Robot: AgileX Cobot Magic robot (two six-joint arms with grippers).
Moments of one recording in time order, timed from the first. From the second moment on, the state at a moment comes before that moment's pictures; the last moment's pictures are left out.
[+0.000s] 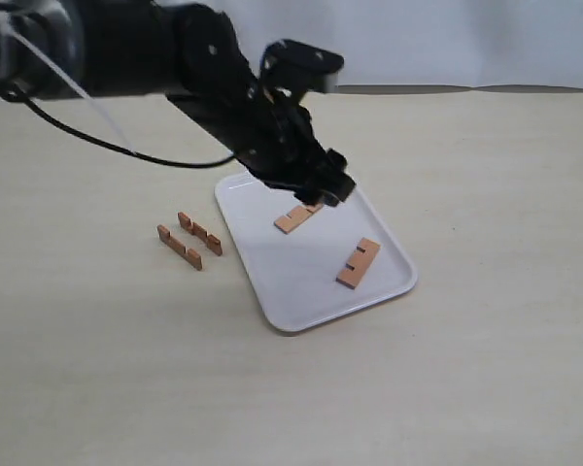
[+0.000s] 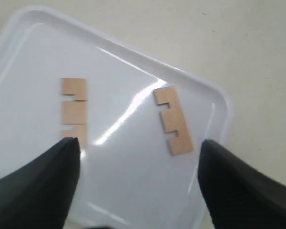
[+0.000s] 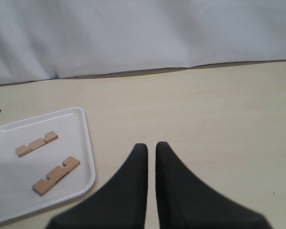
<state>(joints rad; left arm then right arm) -0.66 1.94 -1.42 -0.34 0.61 0.32 -0.26 0.00 0.00 0.06 0.28 0.04</state>
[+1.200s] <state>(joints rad) -0.43 1.98 -1.18 0.10 0.59 -0.36 -0.26 0.00 0.00 0.06 0.28 0.04</state>
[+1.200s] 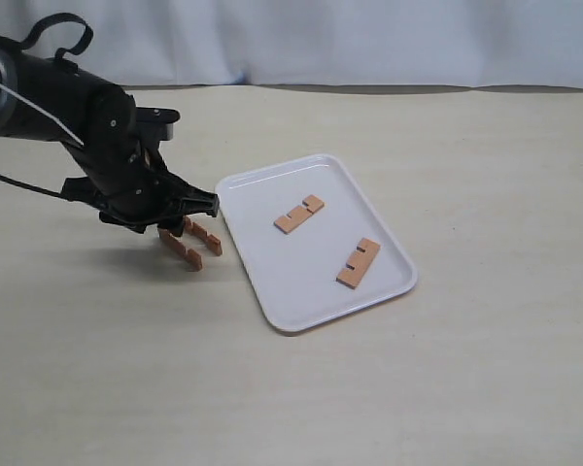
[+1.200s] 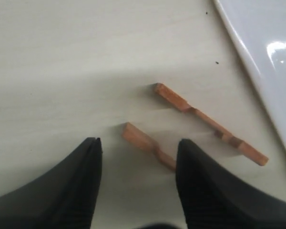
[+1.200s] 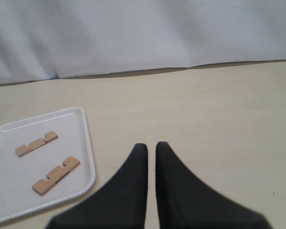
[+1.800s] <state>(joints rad) -0.43 2.02 -1.18 0.07 0.55 -0.41 -0.26 0.00 0.00 0.06 0.28 0.04</state>
